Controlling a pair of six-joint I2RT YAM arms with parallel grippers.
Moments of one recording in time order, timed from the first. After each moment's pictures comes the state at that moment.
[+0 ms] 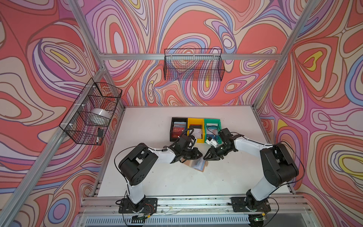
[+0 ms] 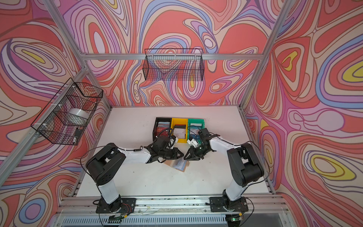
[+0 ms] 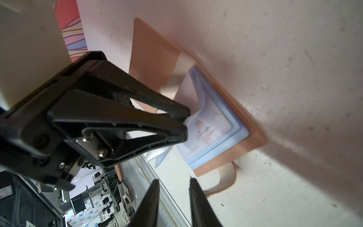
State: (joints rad) left arm -0.74 1.80 0.86 0.22 0.48 -0.80; right arm 0.33 1.68 0.93 -0.64 -0.86 0.20
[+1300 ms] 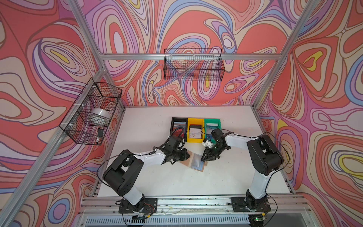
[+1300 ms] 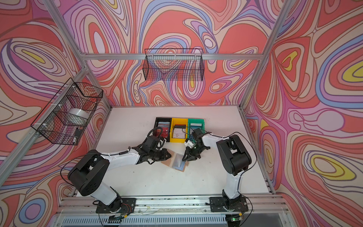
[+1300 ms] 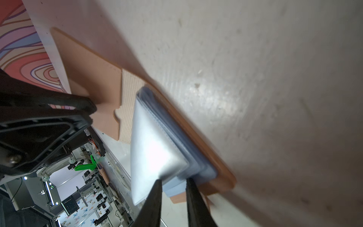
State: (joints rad) left arm -0.63 1.61 0.73 -0.03 0.38 -0.71; right arm 0.39 1.87 1.06 -0.67 -0.75 0.20
